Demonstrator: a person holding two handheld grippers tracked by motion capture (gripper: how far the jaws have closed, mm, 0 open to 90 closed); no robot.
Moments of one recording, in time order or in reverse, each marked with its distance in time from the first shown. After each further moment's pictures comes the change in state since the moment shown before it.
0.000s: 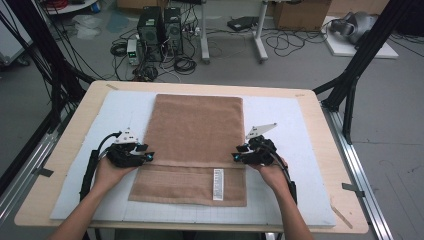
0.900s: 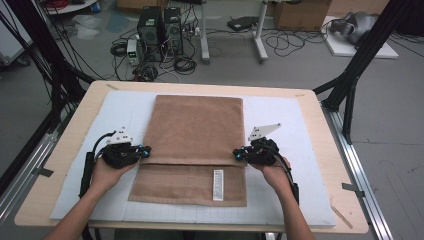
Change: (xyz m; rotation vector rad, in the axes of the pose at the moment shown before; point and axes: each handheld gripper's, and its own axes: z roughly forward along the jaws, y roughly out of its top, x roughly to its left) left arm -0.006 0.008 -0.027 -0.095 -0.031 -0.021; right arm 0.011 0.006 -0.019 -0.056 0.062 -0.064
